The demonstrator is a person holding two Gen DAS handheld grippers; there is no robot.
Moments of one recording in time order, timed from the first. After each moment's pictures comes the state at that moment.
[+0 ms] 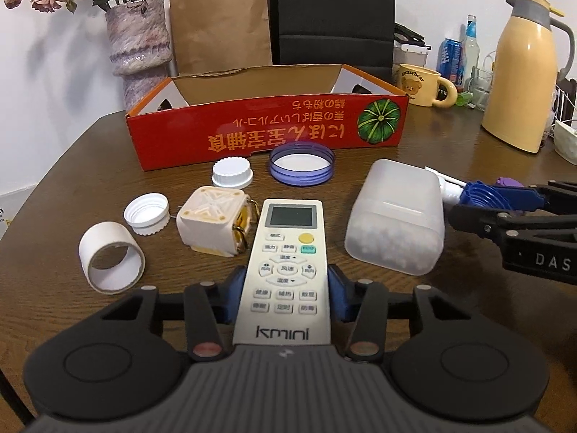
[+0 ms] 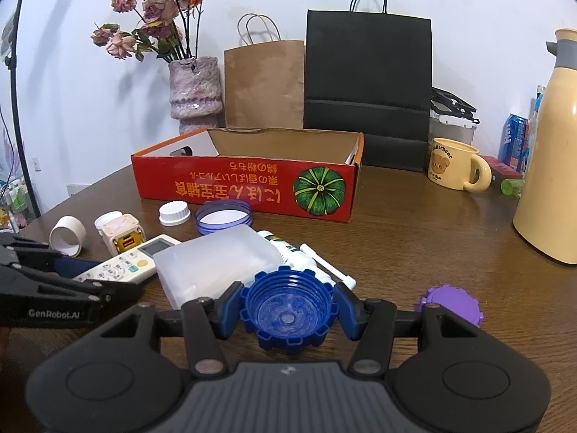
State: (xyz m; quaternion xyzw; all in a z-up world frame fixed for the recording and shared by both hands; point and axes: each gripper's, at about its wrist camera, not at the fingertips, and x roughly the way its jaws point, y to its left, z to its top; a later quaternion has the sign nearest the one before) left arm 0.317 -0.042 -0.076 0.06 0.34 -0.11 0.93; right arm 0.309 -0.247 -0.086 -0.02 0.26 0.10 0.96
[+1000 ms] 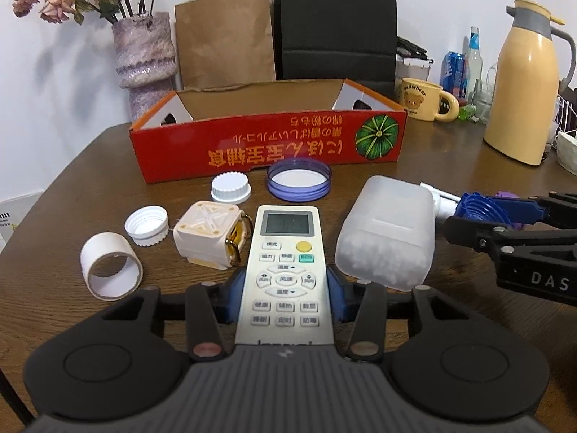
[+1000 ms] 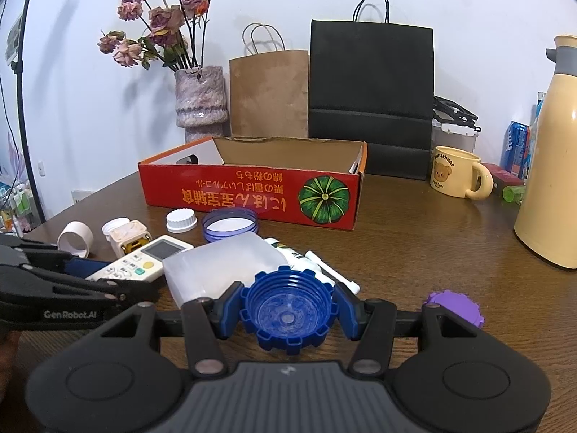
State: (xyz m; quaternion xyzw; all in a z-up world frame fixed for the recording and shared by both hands) left arm 0.310 -0.051 -0.071 0.05 0.31 -0.09 0.94; right arm 0.302 -0.246 -0.082 -0.02 0.25 0.11 0.96
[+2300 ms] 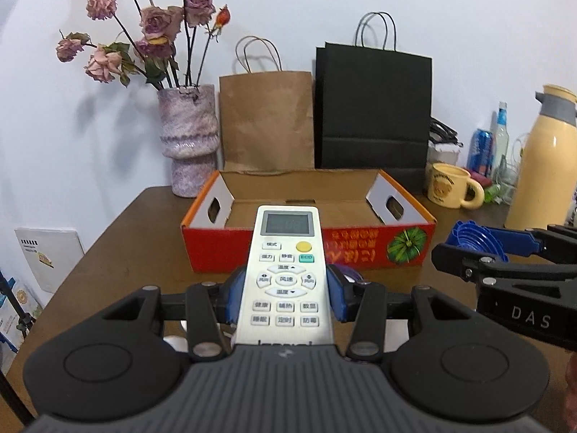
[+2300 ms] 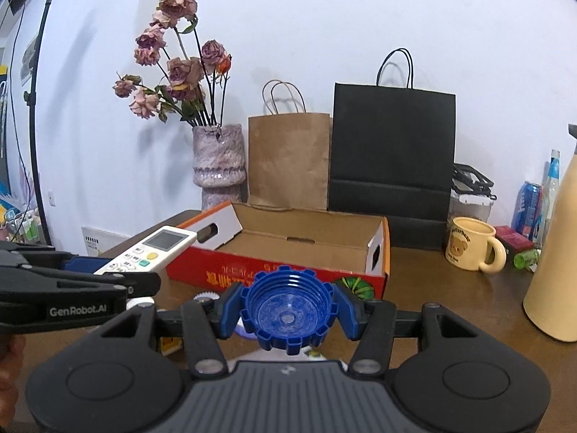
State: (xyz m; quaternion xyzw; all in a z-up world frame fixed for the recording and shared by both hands) left arm 0.322 -0.033 0.005 0.02 0.22 -0.04 0.97; right arm 0.322 -0.215 -0.013 -0.02 0.18 0.12 0.98
